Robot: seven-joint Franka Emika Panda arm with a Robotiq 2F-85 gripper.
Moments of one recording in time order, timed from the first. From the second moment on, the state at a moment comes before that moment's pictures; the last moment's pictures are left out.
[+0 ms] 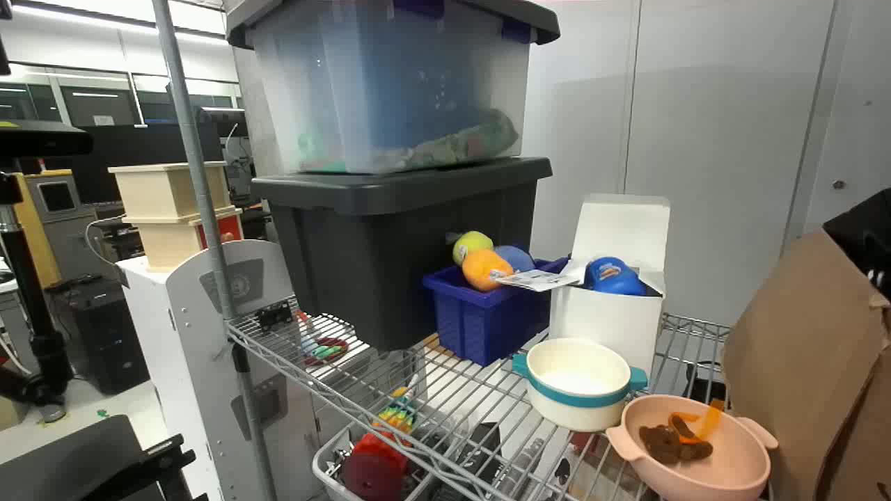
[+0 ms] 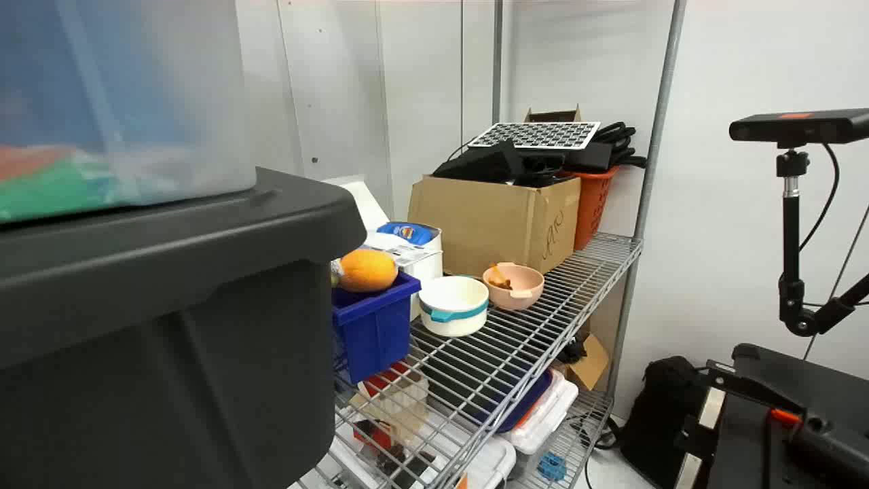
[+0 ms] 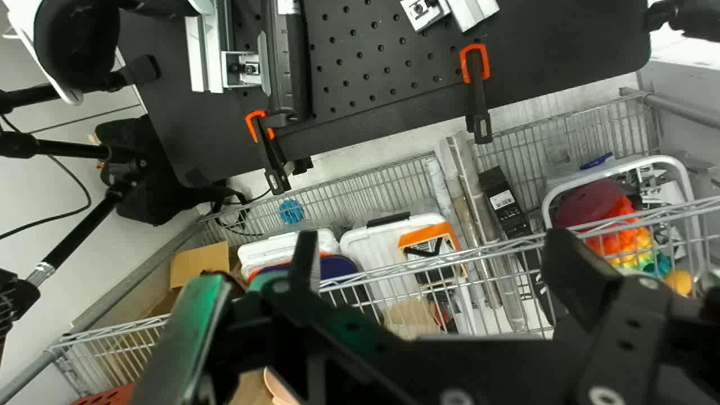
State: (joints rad) arm 0.02 -0.75 0.32 -2.60 0.03 1.83 0.50
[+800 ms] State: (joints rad) arm 0.00 -0.74 0.31 -2.59 0.02 1.84 0.50
